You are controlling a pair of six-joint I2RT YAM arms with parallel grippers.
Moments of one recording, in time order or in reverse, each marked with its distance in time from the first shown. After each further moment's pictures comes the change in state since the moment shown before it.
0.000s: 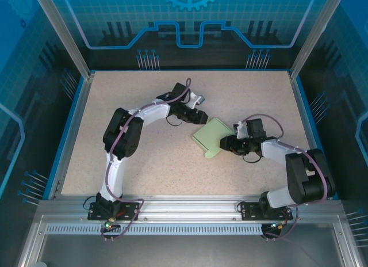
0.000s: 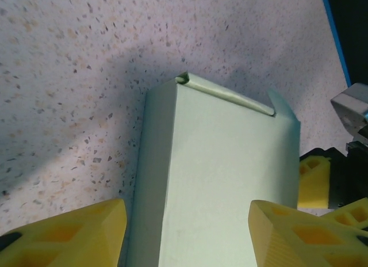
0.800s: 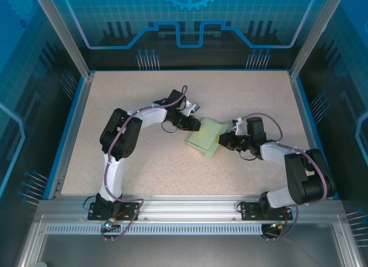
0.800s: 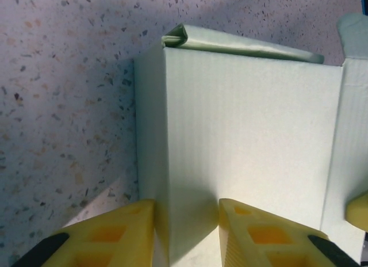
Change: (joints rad) left arm 0.020 -0.053 -0.160 0.017 0.011 -0.005; right arm 0.019 -0.018 -0.043 0.249 -0.133 0.169
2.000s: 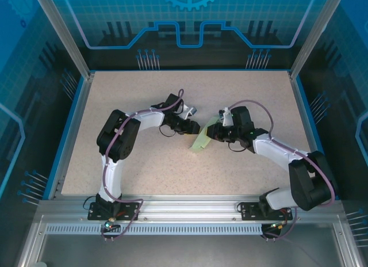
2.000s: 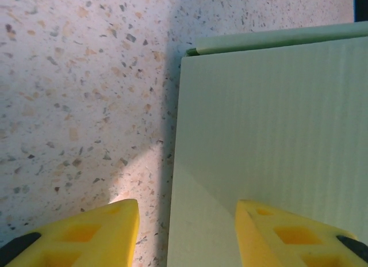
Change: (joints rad) left arm 0.004 -0.041 -0.106 0.077 0.022 -0.086; right arm 0.211 -0.029 0.223 -0.207 0.258 -0.002
